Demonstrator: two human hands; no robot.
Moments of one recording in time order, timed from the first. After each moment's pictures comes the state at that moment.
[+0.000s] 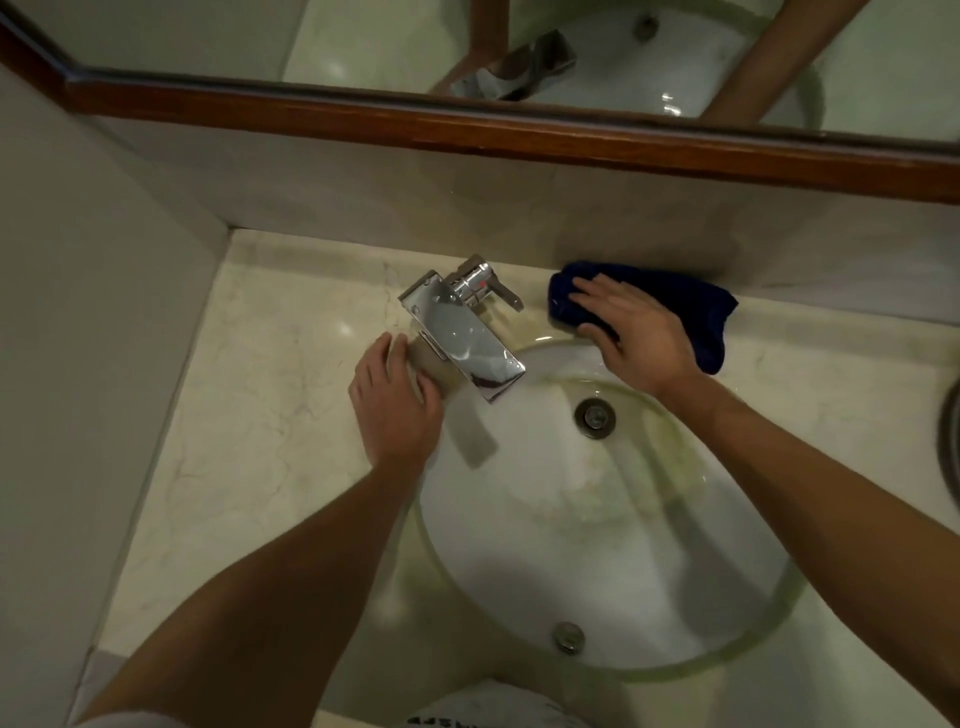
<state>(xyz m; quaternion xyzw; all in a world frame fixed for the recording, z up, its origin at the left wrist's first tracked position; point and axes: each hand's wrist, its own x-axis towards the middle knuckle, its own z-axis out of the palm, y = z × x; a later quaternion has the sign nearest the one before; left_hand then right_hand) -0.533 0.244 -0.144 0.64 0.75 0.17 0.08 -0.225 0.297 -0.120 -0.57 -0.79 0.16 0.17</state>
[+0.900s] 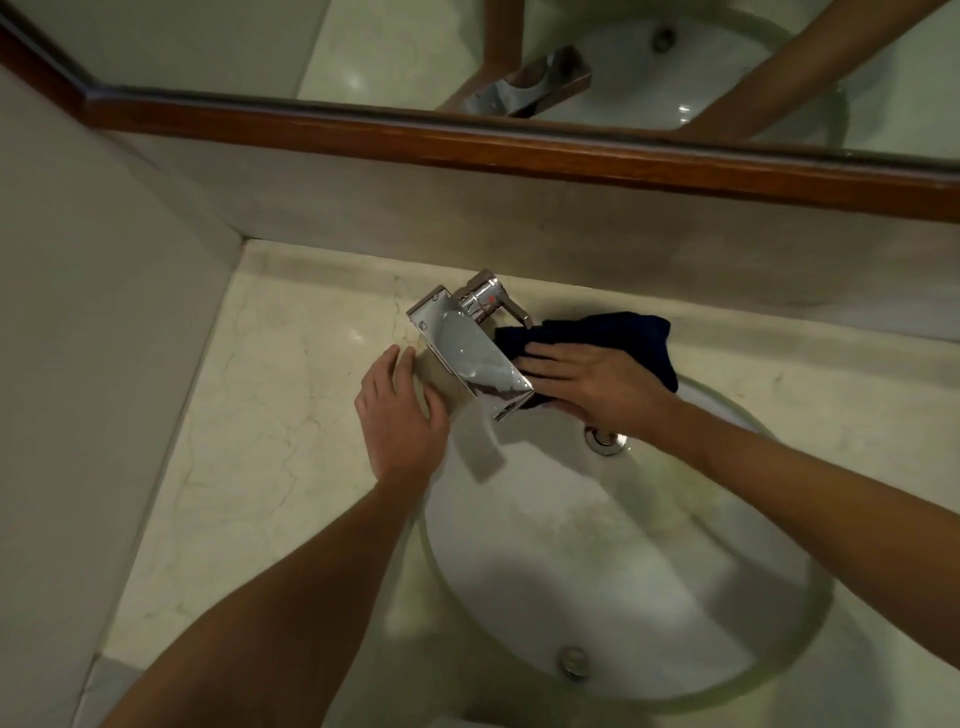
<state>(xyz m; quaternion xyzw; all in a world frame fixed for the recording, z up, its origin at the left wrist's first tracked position) -0.533 0.245 -0.141 0.64 0.75 0.17 0.10 -0.258 0.296 -0.152 -0.30 -0.94 0.09 0.16</state>
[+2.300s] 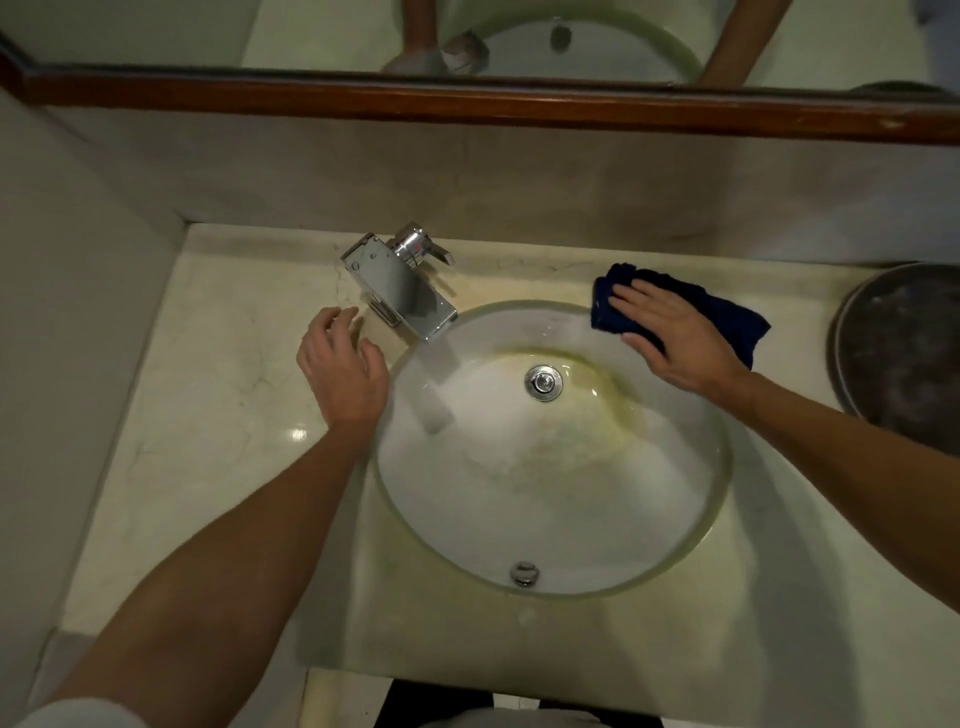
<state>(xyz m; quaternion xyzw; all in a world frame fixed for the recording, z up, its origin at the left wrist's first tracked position) -0.530 0.233 -0.136 0.63 0.71 0.29 0.06 -0.100 0.211 -0.135 -0.56 -0.81 0.13 0.13</state>
